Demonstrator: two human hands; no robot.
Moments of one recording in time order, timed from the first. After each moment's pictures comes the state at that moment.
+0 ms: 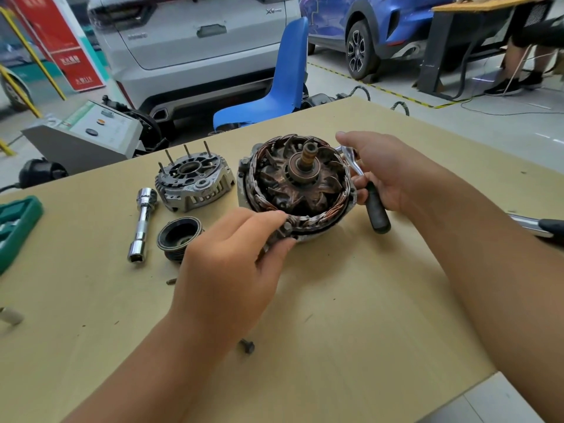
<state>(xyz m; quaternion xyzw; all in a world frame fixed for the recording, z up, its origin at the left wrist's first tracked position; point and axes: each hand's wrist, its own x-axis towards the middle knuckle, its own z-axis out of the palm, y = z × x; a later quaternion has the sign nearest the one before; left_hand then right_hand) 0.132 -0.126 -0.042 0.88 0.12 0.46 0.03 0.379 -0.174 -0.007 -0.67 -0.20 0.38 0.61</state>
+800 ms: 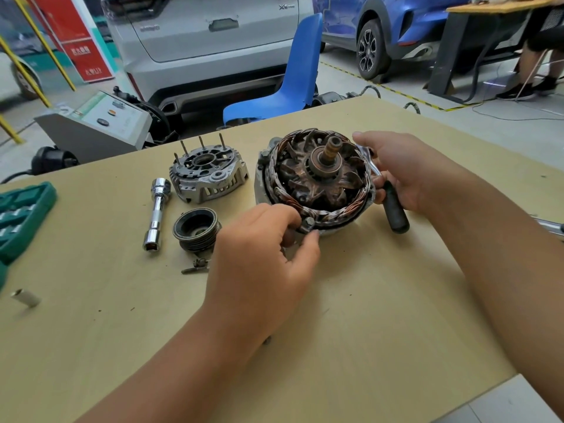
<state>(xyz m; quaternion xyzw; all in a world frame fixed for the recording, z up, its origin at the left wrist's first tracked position) 0.141 -0.138 -0.044 0.86 0.19 0.46 0.12 0.377 -0.174 -0.010 -0.68 -0.21 0.35 0.61</state>
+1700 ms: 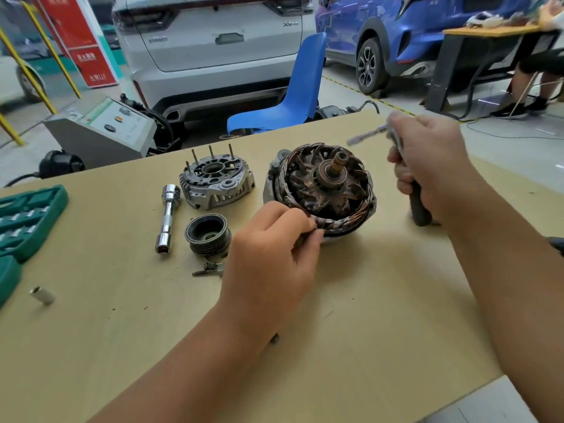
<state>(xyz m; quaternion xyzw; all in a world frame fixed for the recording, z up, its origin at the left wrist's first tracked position) 0.143 -0.132 -0.047 0.85 0.15 0.50 0.11 0.371 -0.194 0.020 -0.67 -0.23 0.14 0.69</state>
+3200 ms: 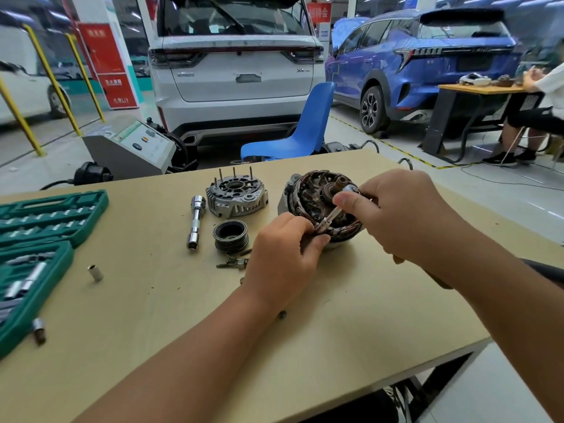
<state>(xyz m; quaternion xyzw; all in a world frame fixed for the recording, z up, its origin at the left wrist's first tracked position) 0.143 -0.135 -0.047 0.84 0.18 0.49 0.15 0.264 -0.263 0.058 -0.81 -0.50 -0.02 0.31</state>
